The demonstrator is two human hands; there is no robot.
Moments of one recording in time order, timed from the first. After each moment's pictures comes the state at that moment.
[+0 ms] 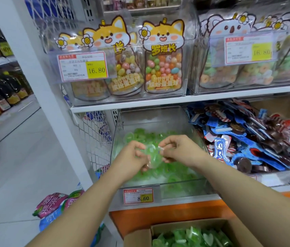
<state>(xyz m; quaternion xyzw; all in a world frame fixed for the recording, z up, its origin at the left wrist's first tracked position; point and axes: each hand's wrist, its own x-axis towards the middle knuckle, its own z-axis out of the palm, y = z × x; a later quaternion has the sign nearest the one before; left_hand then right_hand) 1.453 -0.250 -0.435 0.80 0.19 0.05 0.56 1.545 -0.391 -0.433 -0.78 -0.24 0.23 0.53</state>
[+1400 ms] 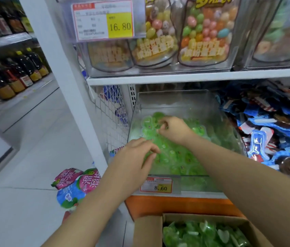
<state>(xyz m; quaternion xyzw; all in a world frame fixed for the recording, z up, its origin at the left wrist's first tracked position) 1.405 -0.232 -0.455 0.95 0.02 0.21 0.21 1.587 -0.304 -0.467 -0.89 -0.35 0.06 0.27</state>
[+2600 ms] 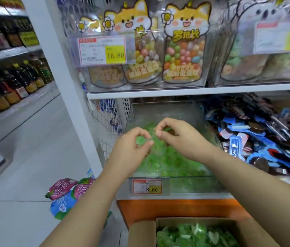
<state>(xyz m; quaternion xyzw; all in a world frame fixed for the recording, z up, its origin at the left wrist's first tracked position) 1.422 -0.241 -0.426 0.86 0.16 0.22 0.44 1.522 -0.367 -0.403 -0.78 -0.44 0.06 0.44</state>
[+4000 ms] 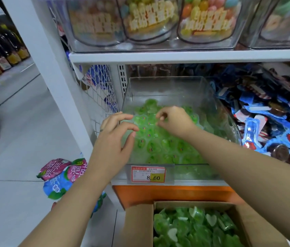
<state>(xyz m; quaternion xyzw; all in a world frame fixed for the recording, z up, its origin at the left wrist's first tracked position) 1.415 -0.201 -0.486 0.91 0.06 0.32 0.25 1.591 -0.317 -0.486 -0.90 -0.35 0.03 0.27</state>
